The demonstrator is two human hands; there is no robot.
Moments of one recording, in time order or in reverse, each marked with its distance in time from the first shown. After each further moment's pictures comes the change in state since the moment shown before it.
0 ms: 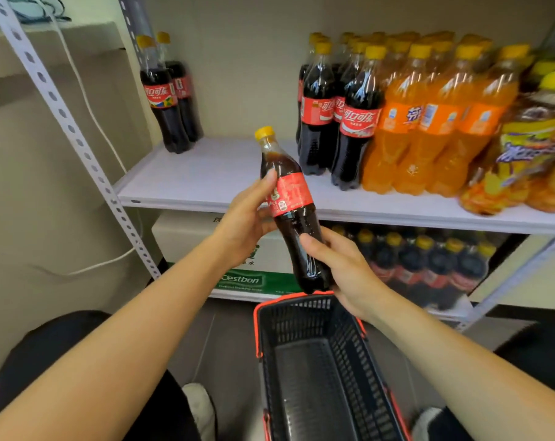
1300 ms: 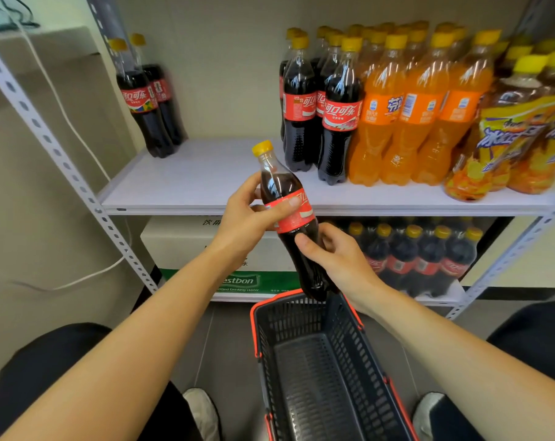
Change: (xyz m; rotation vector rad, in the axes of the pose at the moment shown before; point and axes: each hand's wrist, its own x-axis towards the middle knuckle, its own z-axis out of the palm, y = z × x) left_hand -0.004 -0.007 0.013 0.198 0.017 0.178; right_hand -0.003 0.007 -0.014 -0.209 0.142 -0.053
